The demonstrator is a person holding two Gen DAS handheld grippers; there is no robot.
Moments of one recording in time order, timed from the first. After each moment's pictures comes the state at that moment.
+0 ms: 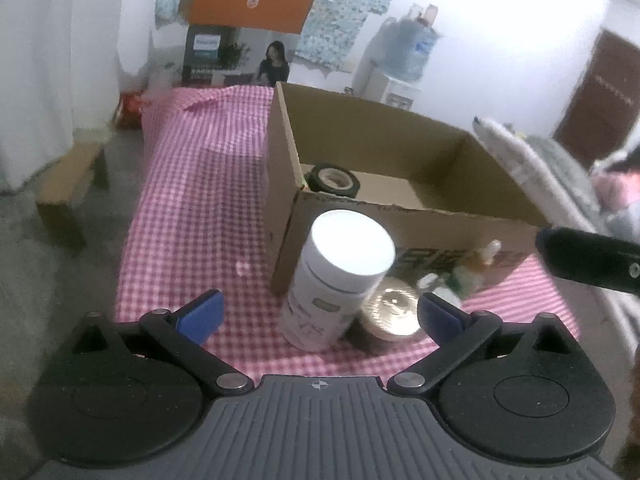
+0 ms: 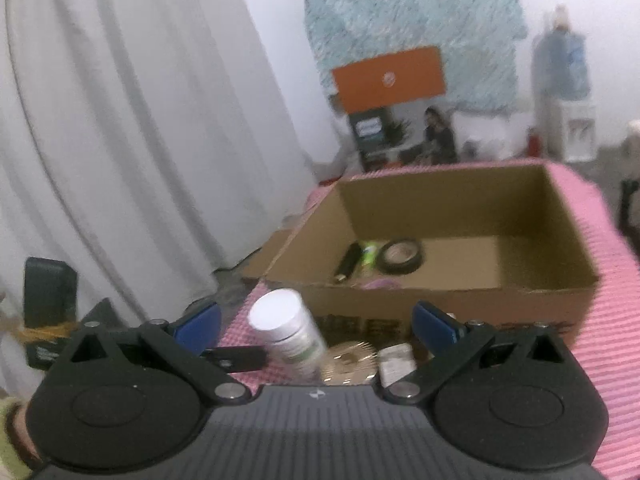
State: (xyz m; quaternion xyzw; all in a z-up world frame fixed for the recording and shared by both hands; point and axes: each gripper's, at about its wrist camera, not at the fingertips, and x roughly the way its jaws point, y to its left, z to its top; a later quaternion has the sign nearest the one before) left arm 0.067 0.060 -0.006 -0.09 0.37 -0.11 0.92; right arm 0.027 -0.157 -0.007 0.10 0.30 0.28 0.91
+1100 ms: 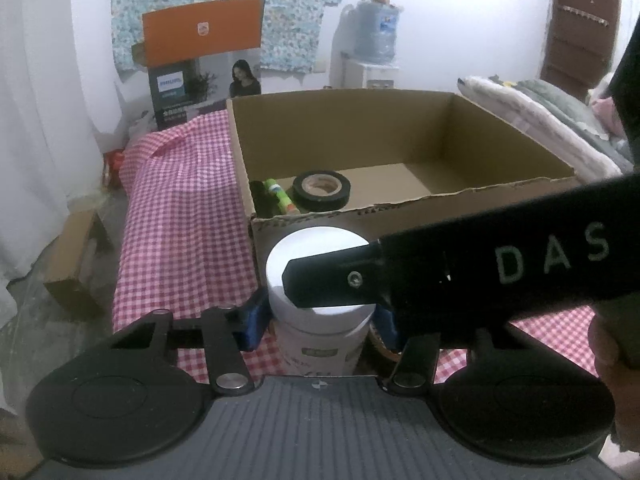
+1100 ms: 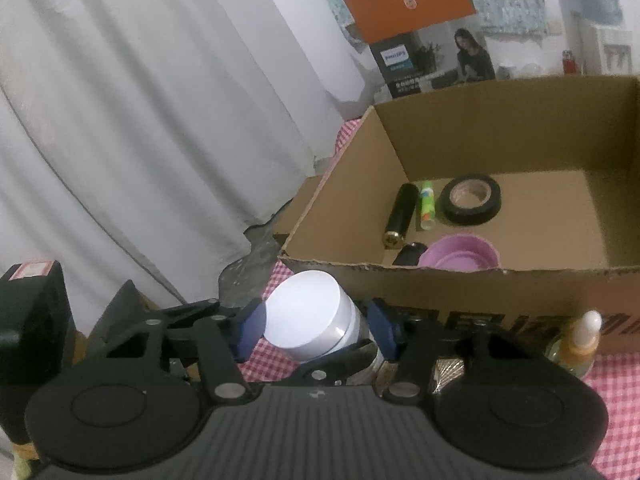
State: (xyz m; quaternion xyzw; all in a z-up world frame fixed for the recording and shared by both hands) left arm 0.086 0.022 -0.016 0.03 0.35 -0.12 0.93; right arm 0.091 -0.102 -0.048 0.15 0.38 0.31 0.86
